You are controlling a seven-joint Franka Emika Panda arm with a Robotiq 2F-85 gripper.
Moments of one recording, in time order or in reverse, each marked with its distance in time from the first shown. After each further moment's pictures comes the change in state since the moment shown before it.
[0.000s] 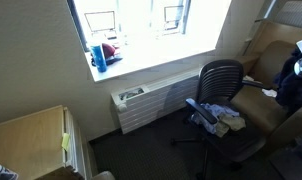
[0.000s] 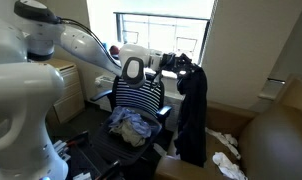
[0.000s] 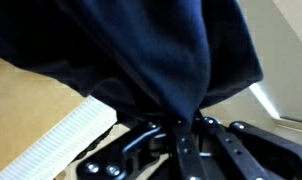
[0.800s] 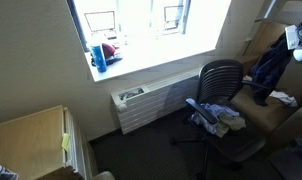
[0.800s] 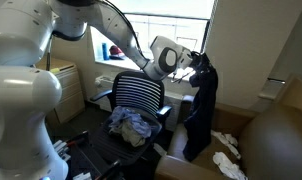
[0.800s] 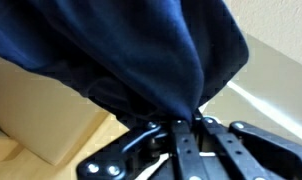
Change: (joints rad) arm -0.479 -0.313 0.175 0.416 -0.627 0.001 0.451
